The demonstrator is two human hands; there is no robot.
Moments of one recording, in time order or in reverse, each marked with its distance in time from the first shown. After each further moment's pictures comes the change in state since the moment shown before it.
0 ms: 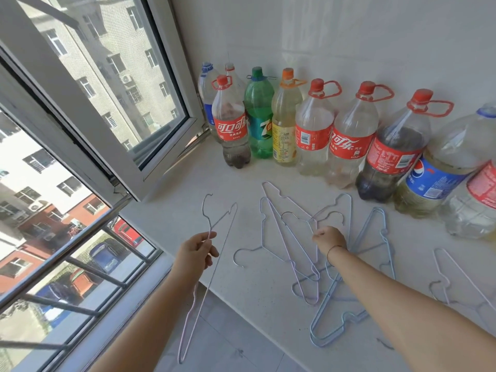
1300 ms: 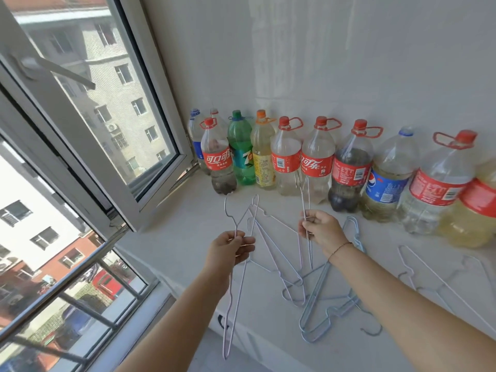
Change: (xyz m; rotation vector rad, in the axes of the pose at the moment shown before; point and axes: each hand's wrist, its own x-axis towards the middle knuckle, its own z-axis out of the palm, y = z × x) left_hand -0.055 0.060 0.055 -0.343 -0.225 0.014; right_hand -0.104 -0.042 -0.076 0.961 0.000 -0.234
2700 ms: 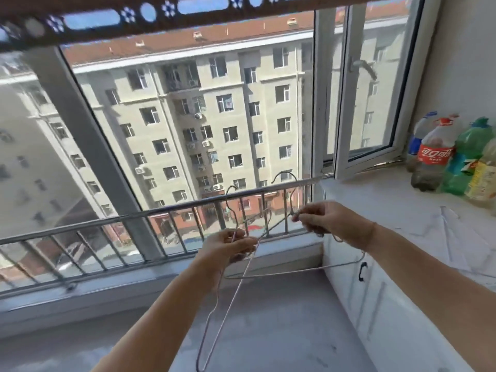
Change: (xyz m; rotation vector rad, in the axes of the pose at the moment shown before) left_hand -0.541 -0.065 -0.172 -0.125 0.696 0.205; right_hand -0.429 -0.047 0.141 -0.472 -1.442 -0.271
